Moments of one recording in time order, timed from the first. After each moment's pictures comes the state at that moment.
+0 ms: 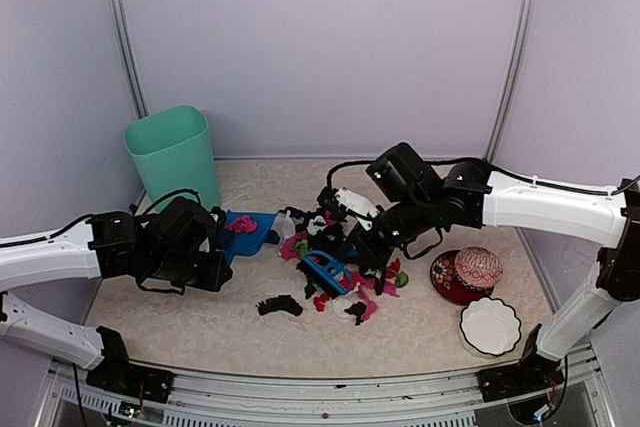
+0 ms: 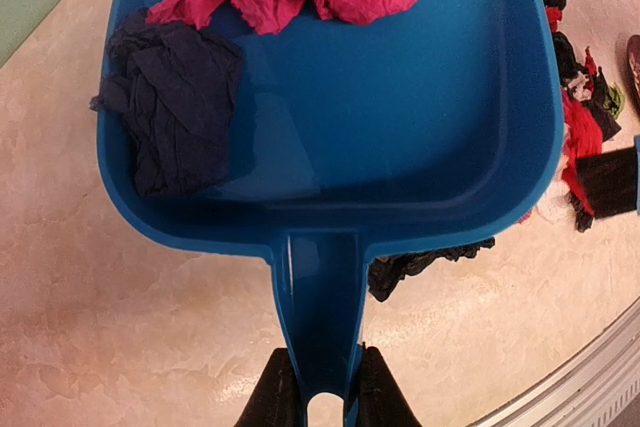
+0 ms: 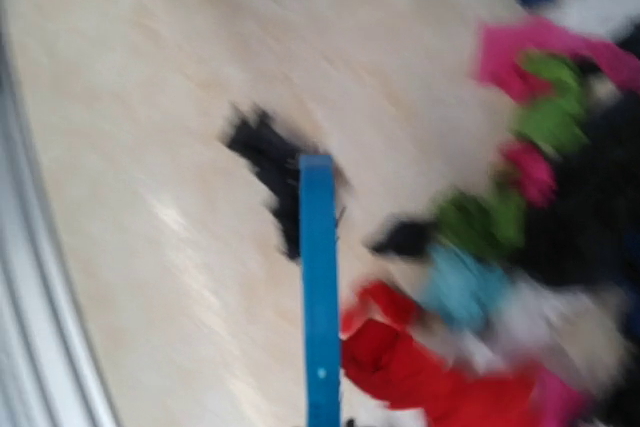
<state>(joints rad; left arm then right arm) -0.95 1.12 0.83 -0.69 -0.25 -0.63 0.98 1.54 1.30 -0.61 -0.22 0.00</state>
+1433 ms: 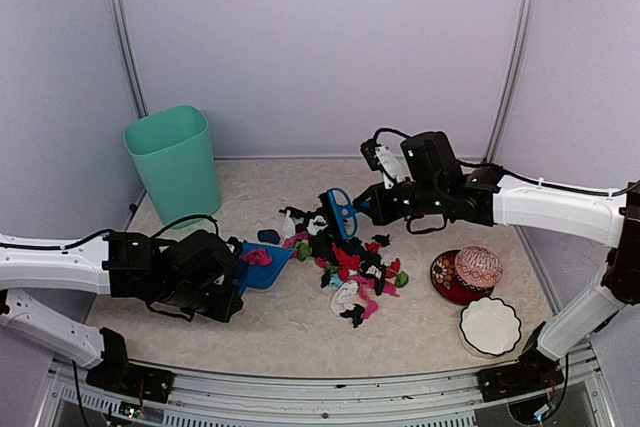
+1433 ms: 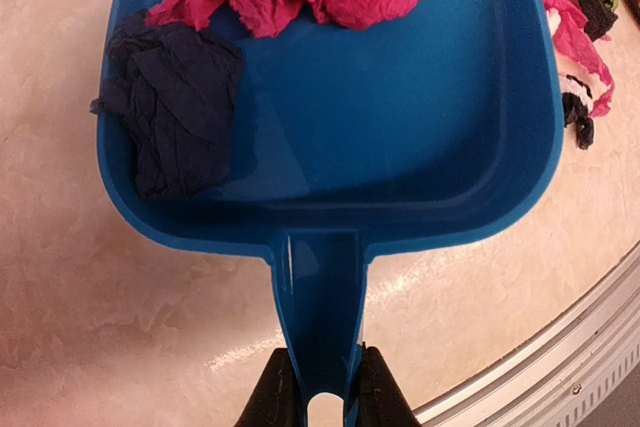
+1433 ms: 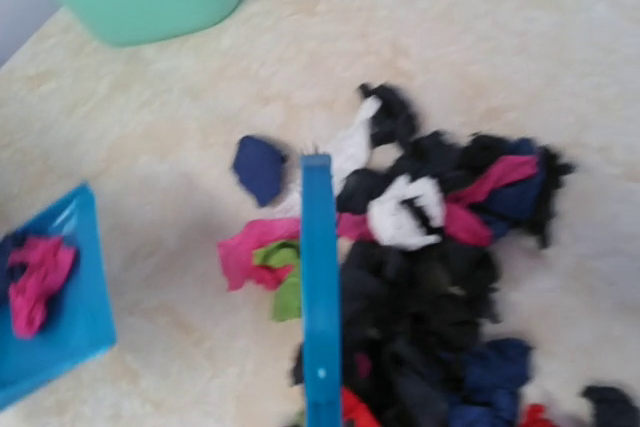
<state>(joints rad) -1.12 1.17 0.77 -0.68 -0.23 -0.73 0.79 1.49 1.15 -0.20 -0.08 0.25</state>
